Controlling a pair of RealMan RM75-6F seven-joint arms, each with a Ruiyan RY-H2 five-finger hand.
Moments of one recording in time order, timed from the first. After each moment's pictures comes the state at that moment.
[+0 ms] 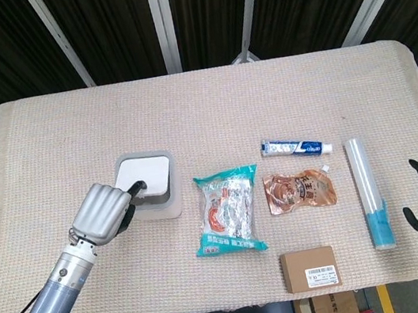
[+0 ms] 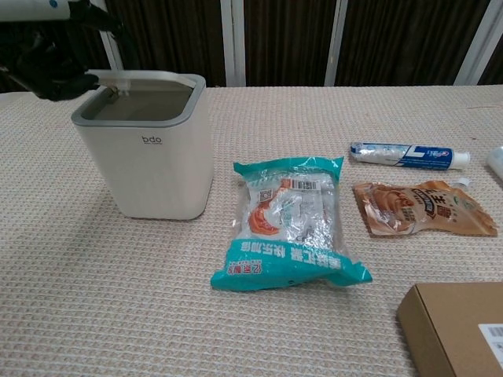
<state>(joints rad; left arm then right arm) -0.72 -1.08 -0.14 -2.16 1.10 1.20 0.71 0.02 -1.10 0.10 -1.74 -1.48 1.57 -0.15</state>
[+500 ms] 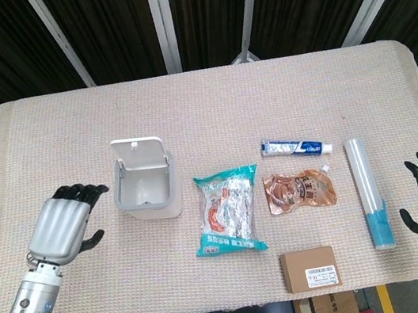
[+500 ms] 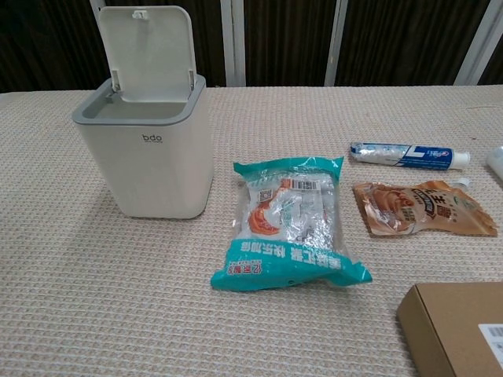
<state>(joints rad) -0.55 -0.95 -0.06 -2.35 1.11 1.40 0.79 0.02 -1.10 0.09 -1.75 -1.49 1.56 -0.15</state>
